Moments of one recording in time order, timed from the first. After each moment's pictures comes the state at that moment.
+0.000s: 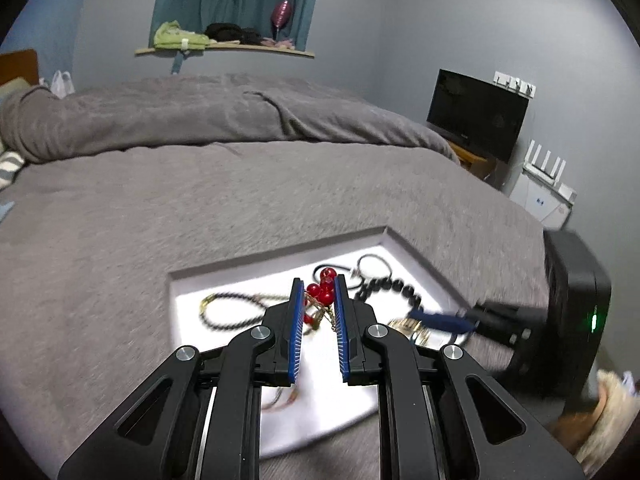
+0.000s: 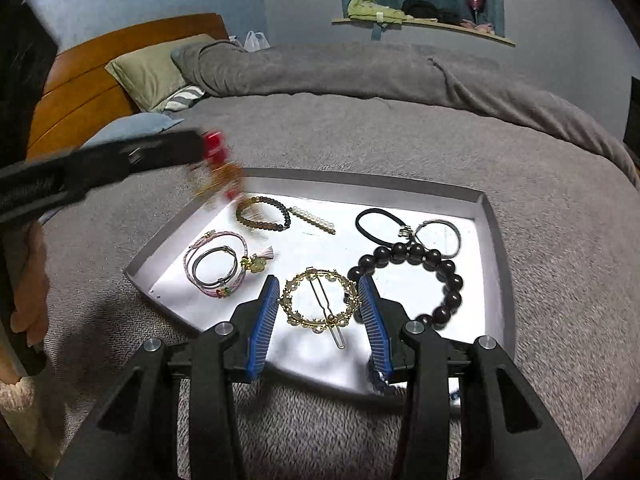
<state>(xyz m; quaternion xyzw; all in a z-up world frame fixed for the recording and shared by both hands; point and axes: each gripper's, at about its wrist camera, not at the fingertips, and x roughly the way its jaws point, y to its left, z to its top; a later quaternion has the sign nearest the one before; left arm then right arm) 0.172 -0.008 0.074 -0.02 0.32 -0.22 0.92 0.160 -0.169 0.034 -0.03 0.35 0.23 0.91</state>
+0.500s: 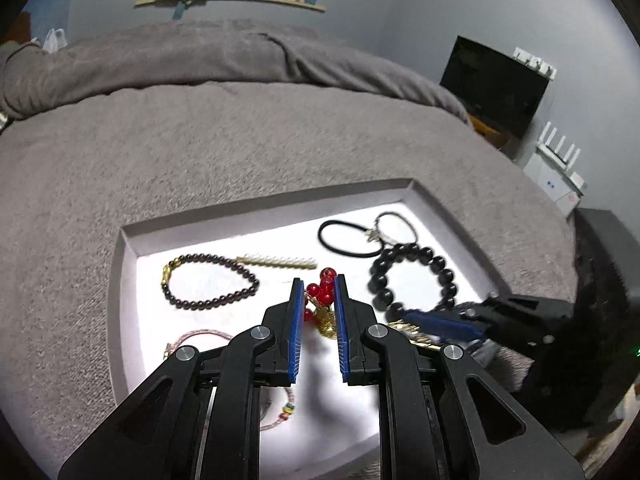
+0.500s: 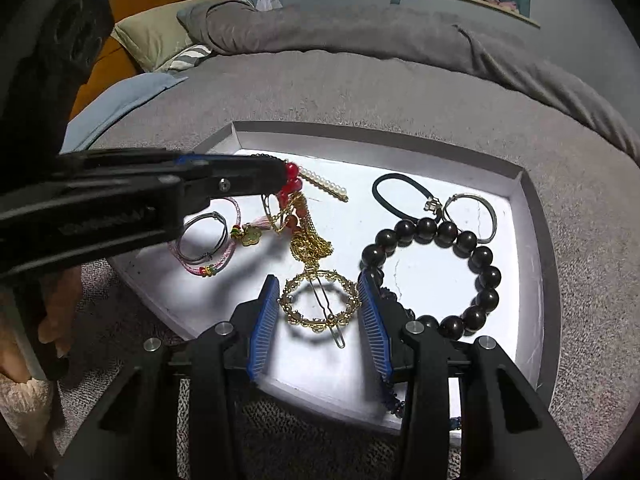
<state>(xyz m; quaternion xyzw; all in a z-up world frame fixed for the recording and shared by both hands) 0.215 -0.023 0.015 -0.03 0.40 -0.22 0.89 0.189 -0.152 0.007 -0.06 0.41 0.24 0.88</state>
